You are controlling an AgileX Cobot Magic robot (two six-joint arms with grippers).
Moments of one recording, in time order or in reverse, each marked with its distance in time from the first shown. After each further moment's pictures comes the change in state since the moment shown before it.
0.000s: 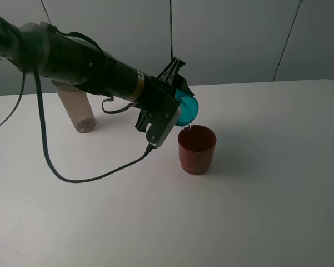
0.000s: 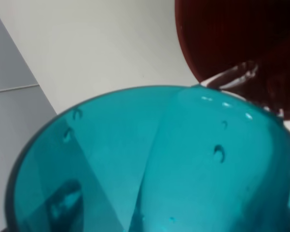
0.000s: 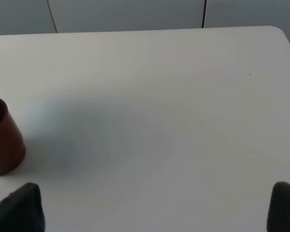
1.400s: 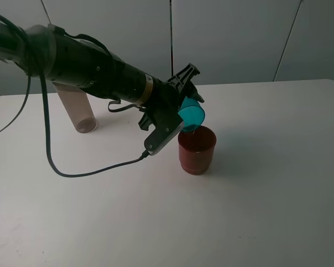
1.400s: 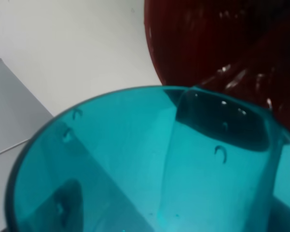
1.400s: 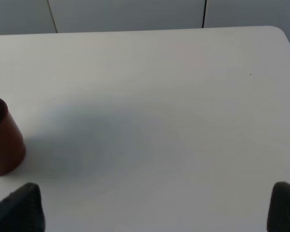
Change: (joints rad) left arm -0.047 0.000 -0.002 -0.004 0.021 0.250; right arm 0.000 0.000 0.000 0.000 0.000 0.000
